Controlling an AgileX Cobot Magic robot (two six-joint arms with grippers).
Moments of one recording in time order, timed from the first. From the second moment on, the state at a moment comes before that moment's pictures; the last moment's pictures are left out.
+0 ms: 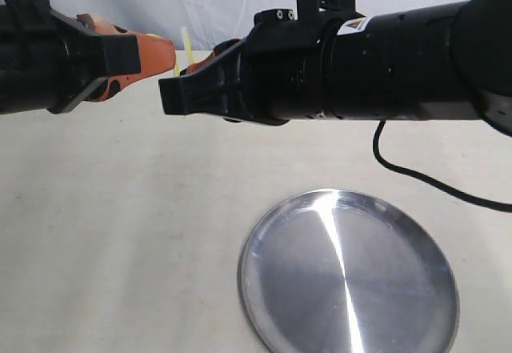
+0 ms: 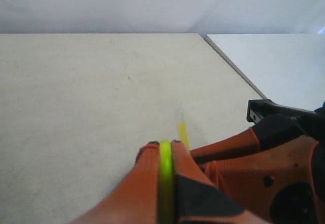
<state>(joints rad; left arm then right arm) -0.47 1.02 -0.76 -1.00 0.28 0.55 0.88 1.34 -0.95 0.93 0.23 -0.59</state>
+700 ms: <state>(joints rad) -0.47 1.02 -0.75 -1.02 0.31 0.55 0.88 1.35 -0.95 0.93 0.29 -0.60</state>
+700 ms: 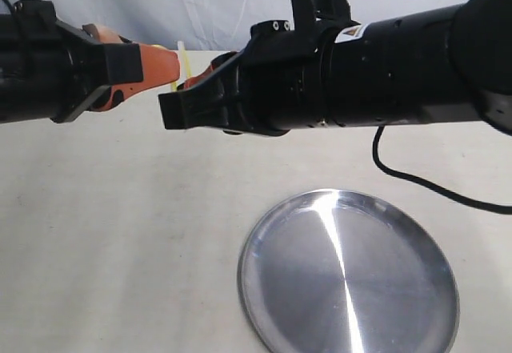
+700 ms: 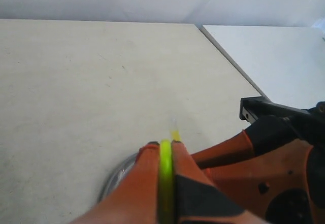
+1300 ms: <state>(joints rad) -0.47 1.02 -0.75 -1.01 0.31 0.55 0.88 1.36 -0.95 0.93 0.31 -0.60</state>
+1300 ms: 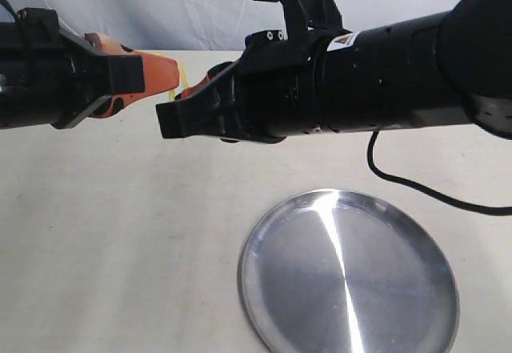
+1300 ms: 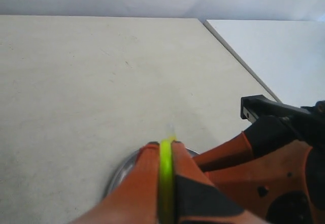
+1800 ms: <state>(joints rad) -0.47 1.02 -0.75 -1.00 0.32 0.55 0.88 1.36 -0.95 0.93 0.32 -0.61</state>
